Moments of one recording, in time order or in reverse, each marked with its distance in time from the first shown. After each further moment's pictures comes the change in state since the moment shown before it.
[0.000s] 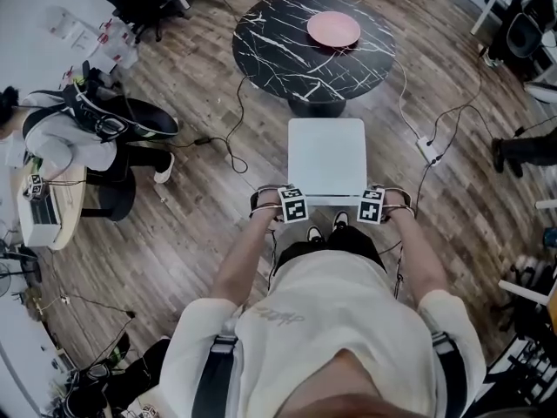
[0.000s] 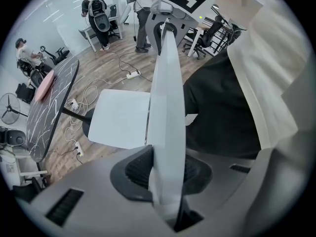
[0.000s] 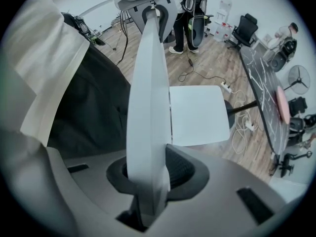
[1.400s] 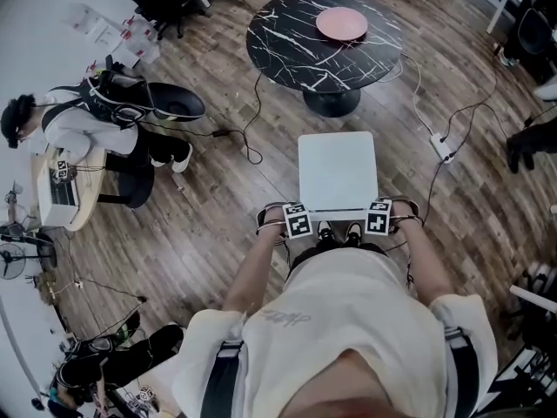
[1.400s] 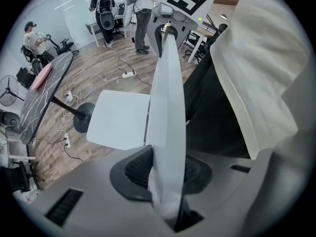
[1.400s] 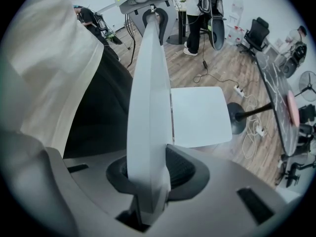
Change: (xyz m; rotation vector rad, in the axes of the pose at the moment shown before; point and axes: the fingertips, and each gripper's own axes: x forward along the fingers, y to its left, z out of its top) left arm 0.006 -0.117 0.016 -0.118 -0.026 -0.054; right arm 0.000 0.097 -0.030 -0.085 -0.025 0.082
